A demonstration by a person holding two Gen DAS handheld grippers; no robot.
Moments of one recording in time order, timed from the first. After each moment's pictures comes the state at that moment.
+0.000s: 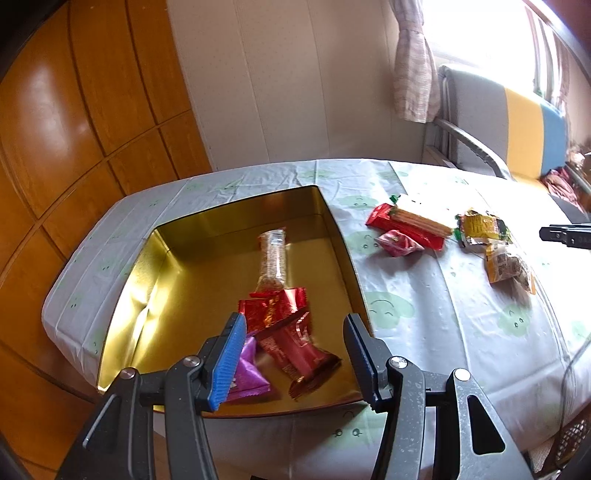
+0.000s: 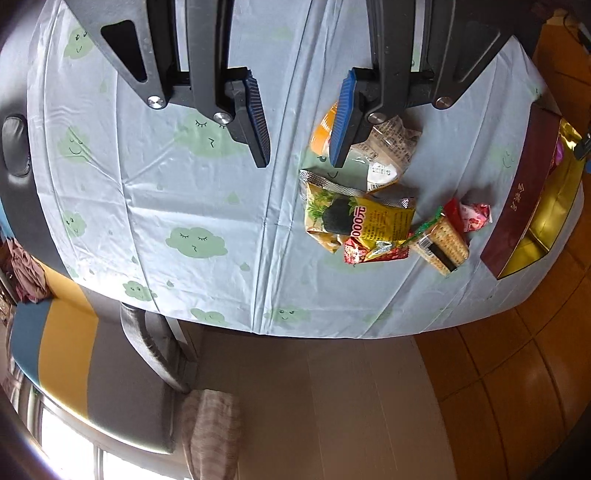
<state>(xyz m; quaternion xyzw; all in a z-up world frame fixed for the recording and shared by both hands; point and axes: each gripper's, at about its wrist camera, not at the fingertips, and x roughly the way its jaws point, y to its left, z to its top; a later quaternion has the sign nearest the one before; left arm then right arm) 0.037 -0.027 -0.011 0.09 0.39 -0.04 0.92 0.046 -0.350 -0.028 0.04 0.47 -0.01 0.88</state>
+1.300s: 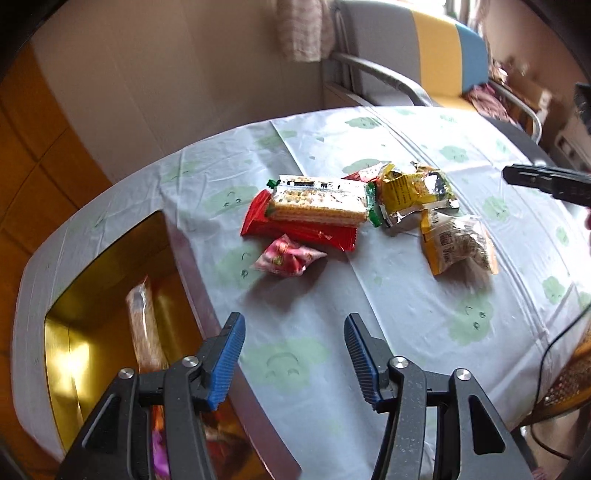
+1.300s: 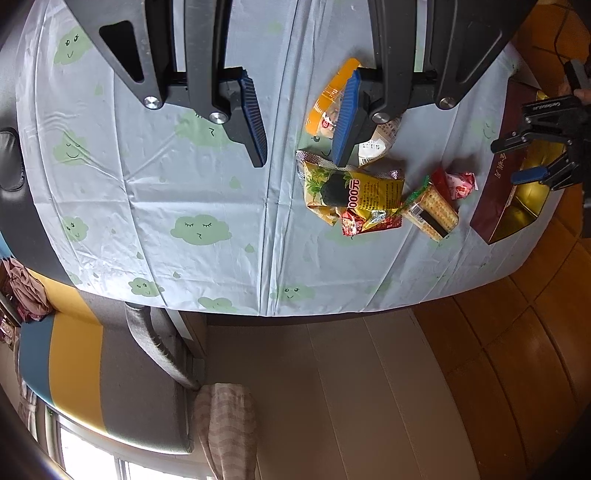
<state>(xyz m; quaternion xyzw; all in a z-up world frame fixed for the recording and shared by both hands) 0.132 -0.132 -0.032 0.19 0.48 -0.22 0.83 0.045 -0.358 -0.014 0.08 0.45 -0.01 0.89</state>
